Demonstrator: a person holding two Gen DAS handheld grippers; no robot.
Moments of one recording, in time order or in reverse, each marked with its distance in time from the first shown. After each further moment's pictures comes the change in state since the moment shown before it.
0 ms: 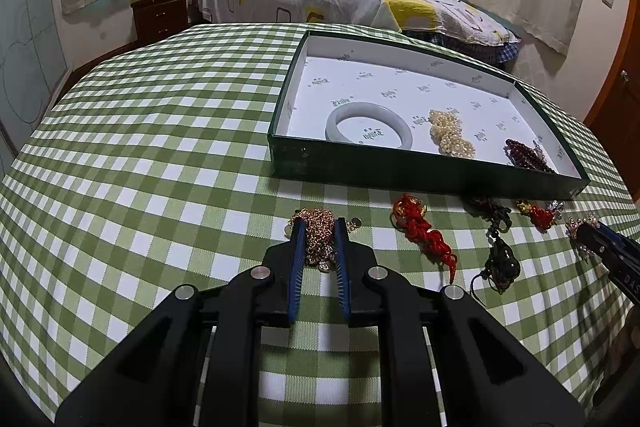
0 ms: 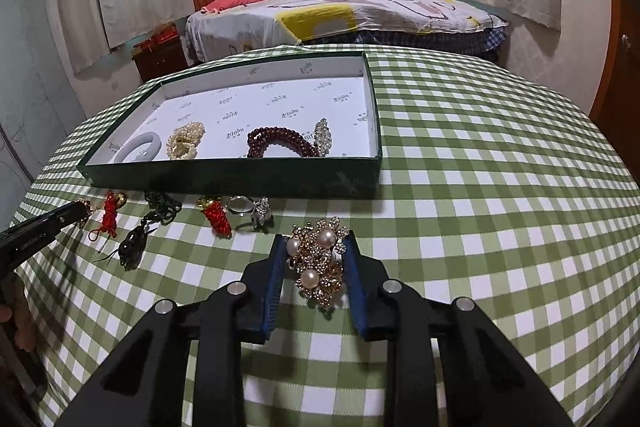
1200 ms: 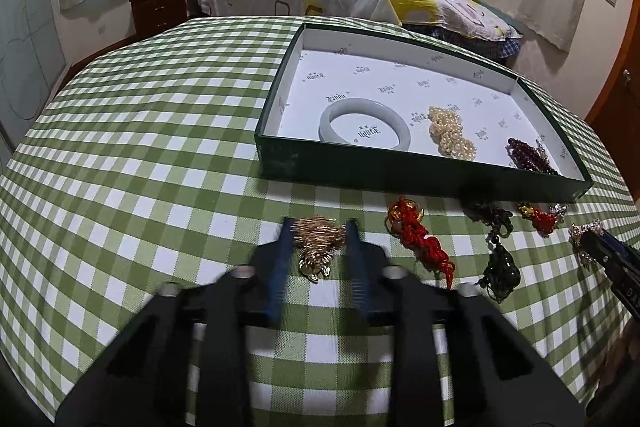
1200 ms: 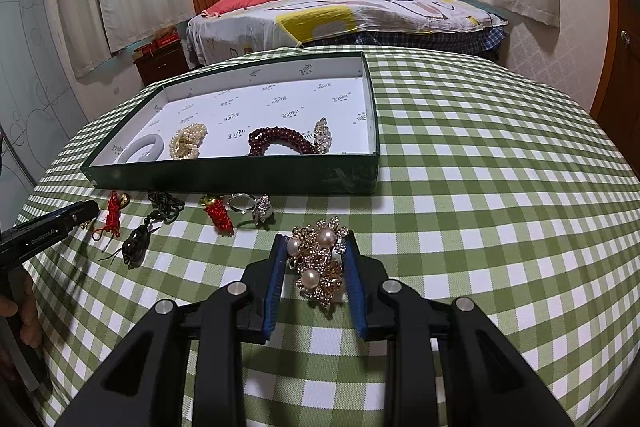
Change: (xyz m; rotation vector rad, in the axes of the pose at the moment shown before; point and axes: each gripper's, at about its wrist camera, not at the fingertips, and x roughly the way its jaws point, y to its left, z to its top) left arm 0.014 -0.005 0.008 -0.004 0.029 -0.007; right arm -0.003 -0.002 -0.002 0.009 -0.007 0.009
